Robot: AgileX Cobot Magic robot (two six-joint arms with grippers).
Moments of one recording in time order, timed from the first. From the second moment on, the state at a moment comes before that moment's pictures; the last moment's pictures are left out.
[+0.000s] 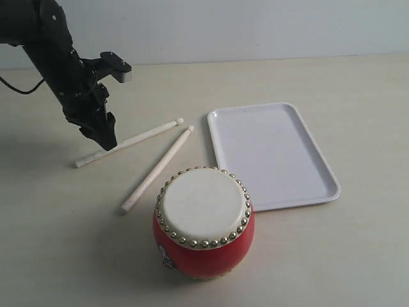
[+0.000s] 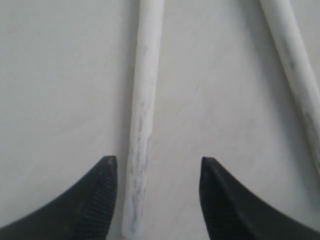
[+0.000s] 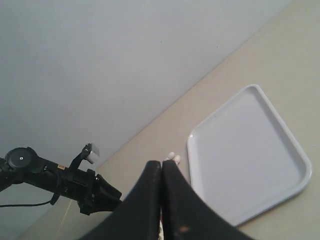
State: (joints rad) left arm -0.28 2.13 -1.56 -0.20 1.00 0.80; right arm 0.06 0.00 -0.12 0.71 0.46 0.17
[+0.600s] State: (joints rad) left arm -0.41 2.14 -1.56 -0.12 1.01 0.70; right arm 0.06 0.00 -0.12 0.71 0.46 0.17
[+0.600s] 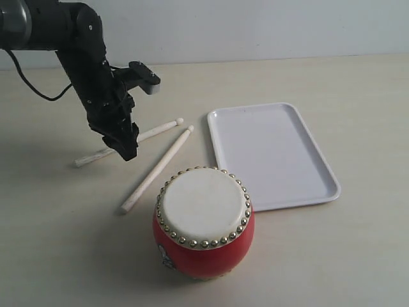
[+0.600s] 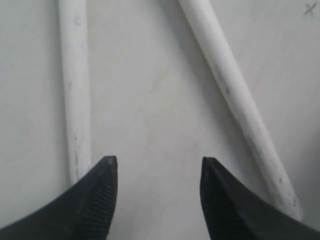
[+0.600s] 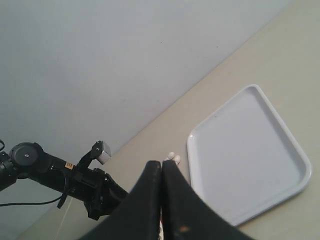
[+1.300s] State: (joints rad) left arm -0.36 2.14 -1.56 -0.09 1.02 0.69; right arm 0.06 0.00 -0.12 0.71 0.46 0.16
